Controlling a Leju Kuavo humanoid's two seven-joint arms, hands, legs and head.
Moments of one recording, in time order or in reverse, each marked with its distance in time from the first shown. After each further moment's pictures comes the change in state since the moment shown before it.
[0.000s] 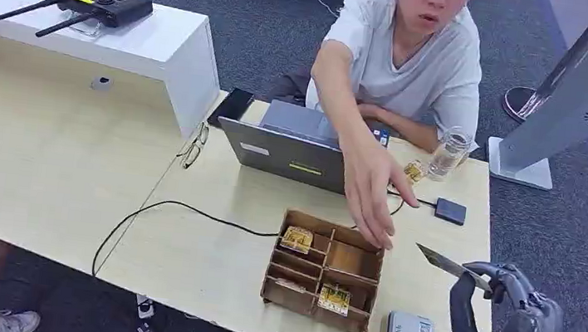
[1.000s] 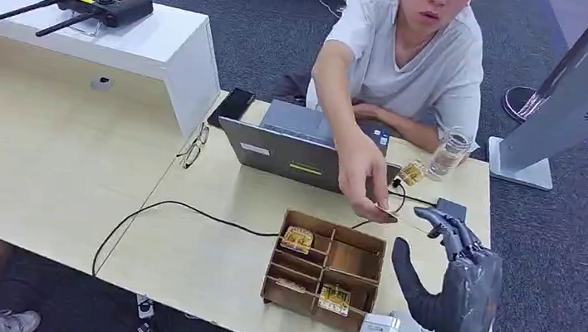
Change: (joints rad) left arm -0.005 0.017 -0.028 0.002 -0.032 0.014 0.019; right arm -0.204 0.037 0.174 0.160 0.143 0.023 0.088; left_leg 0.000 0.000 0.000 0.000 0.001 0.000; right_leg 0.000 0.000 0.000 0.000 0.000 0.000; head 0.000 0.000
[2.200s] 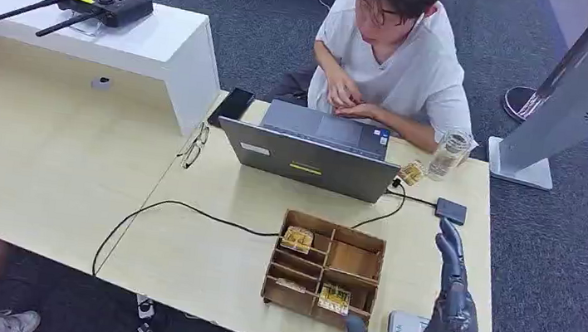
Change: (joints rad) left arm 0.005 0.000 0.005 0.000 0.053 0.008 -0.028; right arm 0.175 0.016 0.075 -0.152 -0.529 0.074 -0.321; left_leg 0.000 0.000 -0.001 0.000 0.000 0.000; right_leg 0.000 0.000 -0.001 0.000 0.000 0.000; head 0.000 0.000
